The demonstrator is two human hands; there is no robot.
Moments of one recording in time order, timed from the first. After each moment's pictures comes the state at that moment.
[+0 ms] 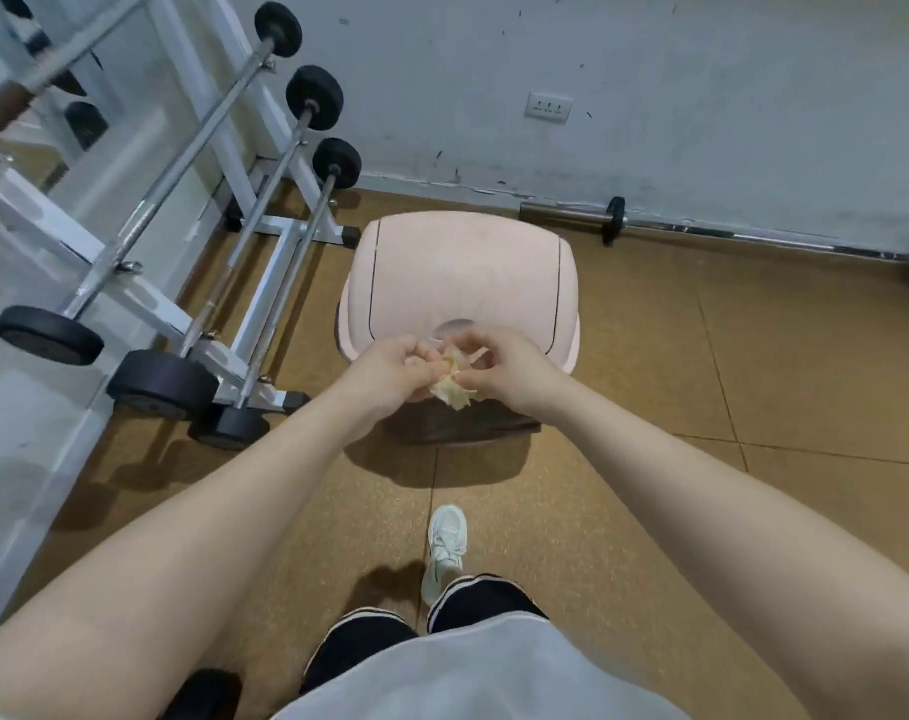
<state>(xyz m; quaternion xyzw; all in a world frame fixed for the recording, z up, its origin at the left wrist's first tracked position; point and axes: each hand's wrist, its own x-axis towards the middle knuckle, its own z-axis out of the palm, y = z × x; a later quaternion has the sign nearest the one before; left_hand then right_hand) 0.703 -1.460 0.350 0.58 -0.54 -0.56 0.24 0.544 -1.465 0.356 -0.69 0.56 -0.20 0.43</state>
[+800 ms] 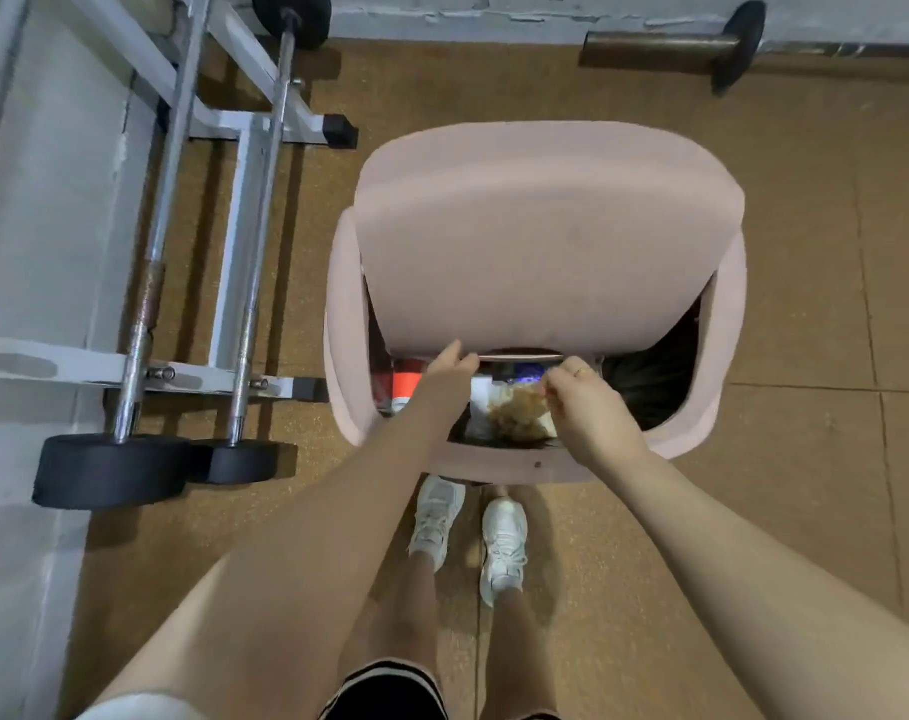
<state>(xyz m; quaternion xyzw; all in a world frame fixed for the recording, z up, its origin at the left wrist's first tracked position) 0.668 -1.747 0.090 0.69 -0.35 -0.62 0.11 0.512 -1.697 0.120 -0.66 0.68 0.00 0.32</state>
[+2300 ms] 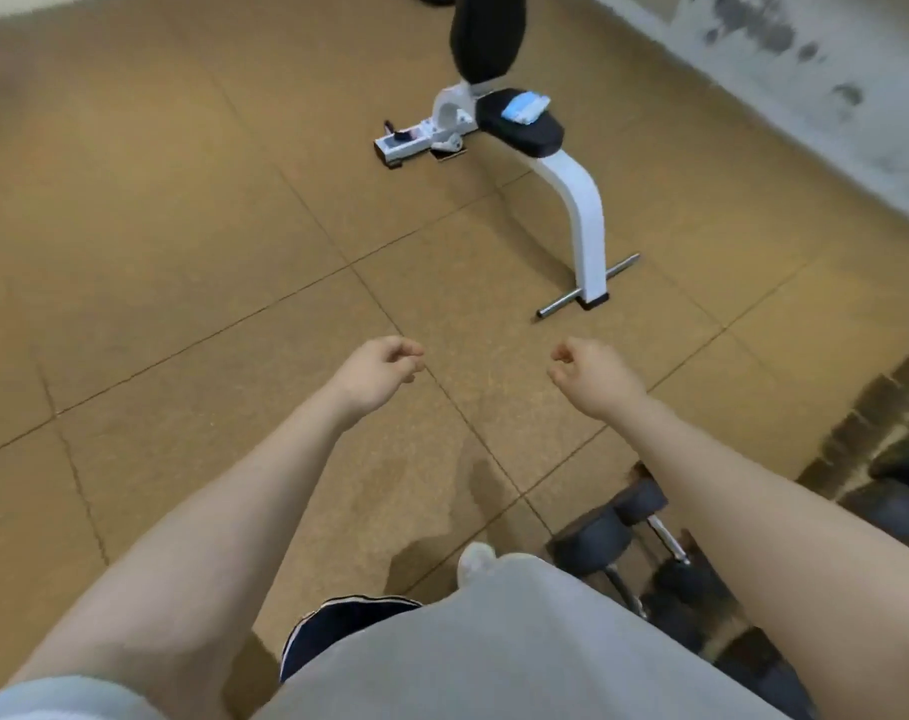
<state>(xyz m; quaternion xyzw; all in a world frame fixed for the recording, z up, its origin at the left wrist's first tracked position) 0.471 -1.128 0.323 -0.25 -0.80 -0.36 -0.40 0.641 -0.948 0.325 0.40 0.88 -0.23 0.11</state>
